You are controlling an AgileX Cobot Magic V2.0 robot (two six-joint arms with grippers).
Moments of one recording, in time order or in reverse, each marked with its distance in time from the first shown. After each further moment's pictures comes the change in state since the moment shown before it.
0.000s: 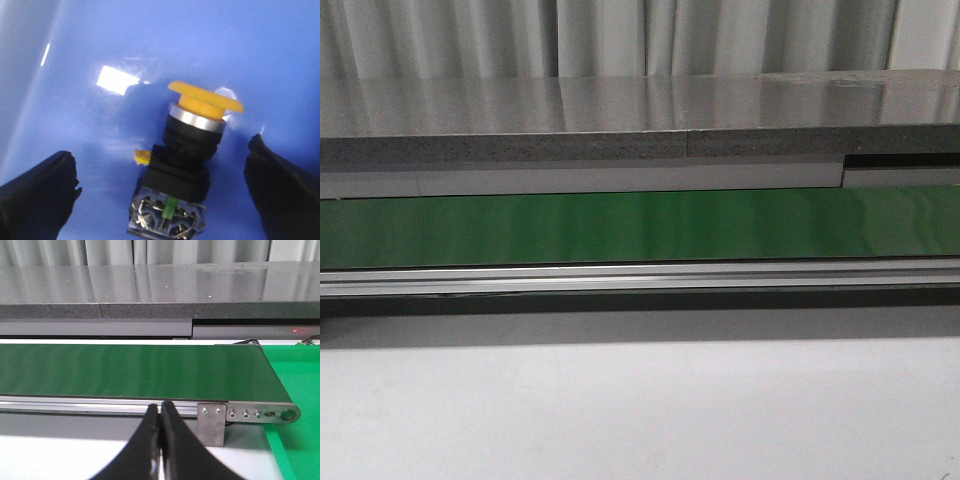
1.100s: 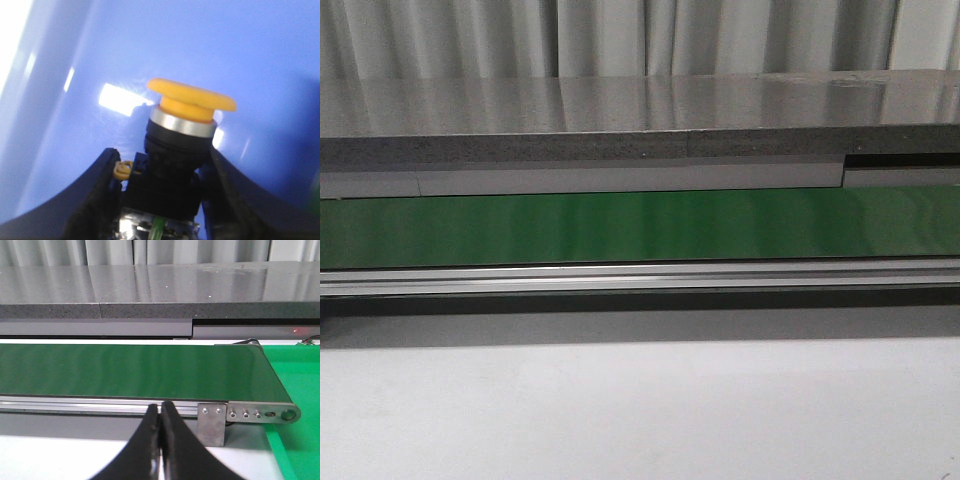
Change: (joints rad) left arm 0.004 -0.104 -0.007 -0.005 0.006 0.000; right arm 0.000 0.000 0.000 0.000 0.000 0.000
